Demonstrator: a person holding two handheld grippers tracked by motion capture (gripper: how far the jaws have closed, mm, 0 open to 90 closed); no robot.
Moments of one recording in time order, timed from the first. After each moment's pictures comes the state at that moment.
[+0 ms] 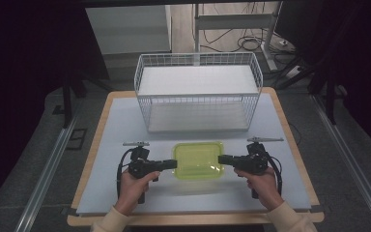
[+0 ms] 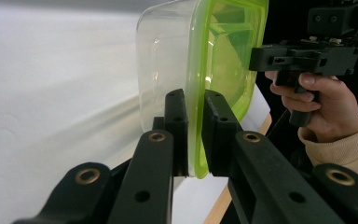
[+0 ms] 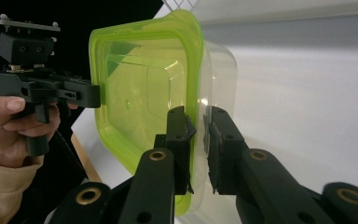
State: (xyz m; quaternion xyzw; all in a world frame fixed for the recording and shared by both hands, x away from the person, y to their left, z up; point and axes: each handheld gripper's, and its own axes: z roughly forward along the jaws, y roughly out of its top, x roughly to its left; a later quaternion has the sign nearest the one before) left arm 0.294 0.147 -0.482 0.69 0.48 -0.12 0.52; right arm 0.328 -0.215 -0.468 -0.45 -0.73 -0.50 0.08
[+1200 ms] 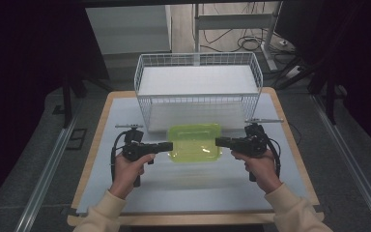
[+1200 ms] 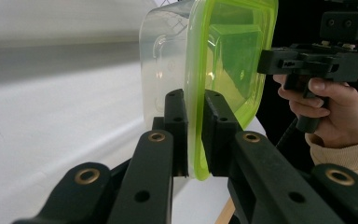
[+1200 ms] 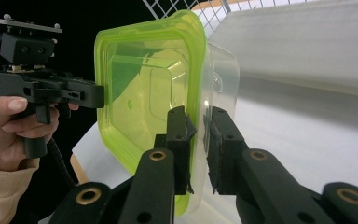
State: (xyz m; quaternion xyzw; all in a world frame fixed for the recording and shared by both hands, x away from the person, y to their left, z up) left arm 0.318 0.160 -0.437 0.69 0.48 -0.09 0.54; right arm 0.349 -0.198 -0.415 -0.43 -0.74 -0.52 0.04
